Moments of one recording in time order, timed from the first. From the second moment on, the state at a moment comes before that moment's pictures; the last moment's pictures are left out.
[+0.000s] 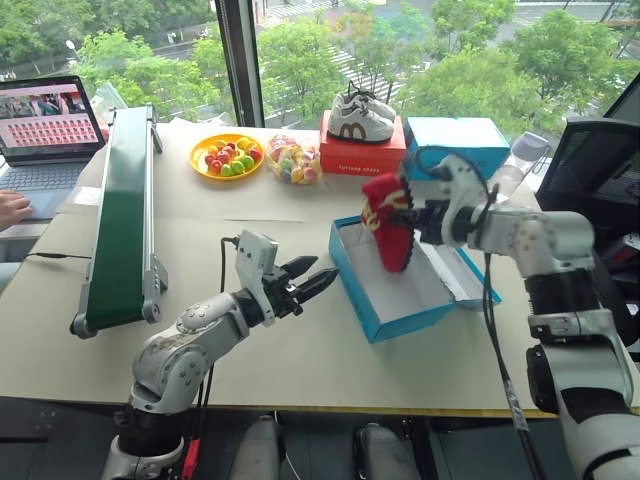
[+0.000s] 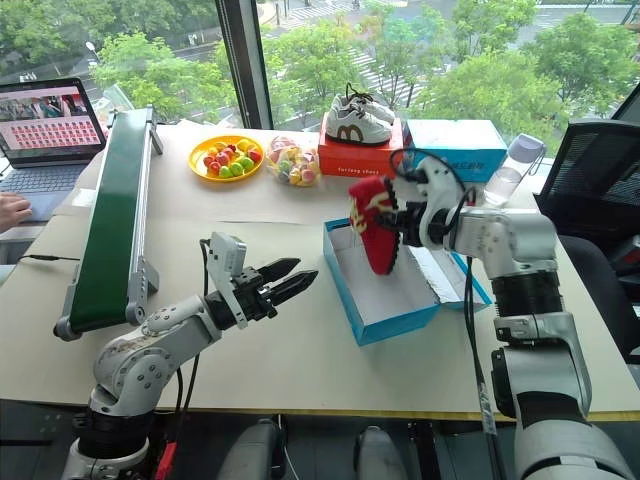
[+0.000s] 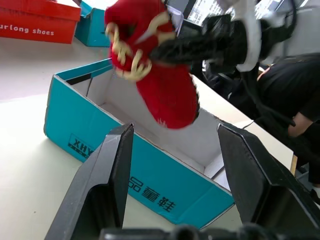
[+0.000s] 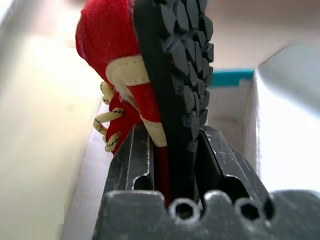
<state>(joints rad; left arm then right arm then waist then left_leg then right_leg) -0.28 0.33 -0.03 -0.45 -0.74 0.77 -0.39 -0.98 -0.60 0.20 0.52 0.51 0.94 0.58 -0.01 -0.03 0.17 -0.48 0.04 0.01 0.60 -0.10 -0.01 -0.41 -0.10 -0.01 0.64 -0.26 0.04</state>
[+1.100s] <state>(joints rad) -0.26 0.35 0.11 -0.43 -0.69 0.73 -0.33 -1.10 -0.46 0.06 0.24 0.26 0.77 0.71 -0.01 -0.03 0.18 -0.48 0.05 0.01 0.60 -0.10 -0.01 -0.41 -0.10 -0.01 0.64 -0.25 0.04</state>
